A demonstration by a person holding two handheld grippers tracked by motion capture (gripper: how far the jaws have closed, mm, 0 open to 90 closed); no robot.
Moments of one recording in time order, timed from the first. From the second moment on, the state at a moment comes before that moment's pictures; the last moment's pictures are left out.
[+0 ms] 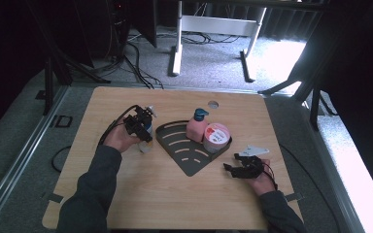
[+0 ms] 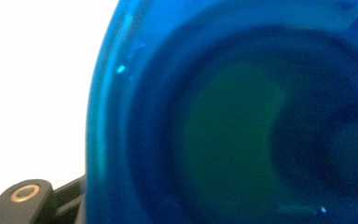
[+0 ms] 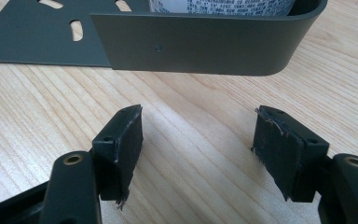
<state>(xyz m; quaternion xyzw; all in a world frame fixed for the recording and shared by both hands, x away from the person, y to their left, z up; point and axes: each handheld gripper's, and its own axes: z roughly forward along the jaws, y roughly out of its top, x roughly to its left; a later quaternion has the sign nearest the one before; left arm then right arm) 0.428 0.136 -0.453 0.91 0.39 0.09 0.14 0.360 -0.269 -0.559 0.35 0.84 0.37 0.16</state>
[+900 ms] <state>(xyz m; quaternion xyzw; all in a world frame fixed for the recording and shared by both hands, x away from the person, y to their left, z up) 0.425 0.141 -0.444 0.90 0.39 0.10 0.15 0.360 -0.269 -0.559 0.35 0.84 0.37 0.16</state>
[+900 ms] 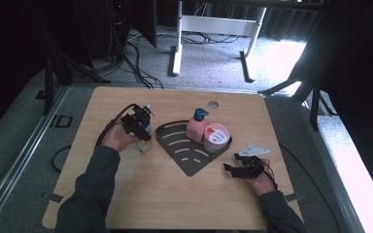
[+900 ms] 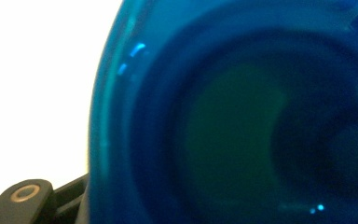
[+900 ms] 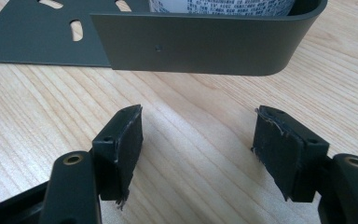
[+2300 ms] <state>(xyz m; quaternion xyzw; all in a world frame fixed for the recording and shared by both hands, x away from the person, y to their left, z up) 0.418 0.129 -0.411 0.90 0.37 0.12 0.18 0.360 -0.269 -0.559 0.35 0.84 0.37 0.16</state>
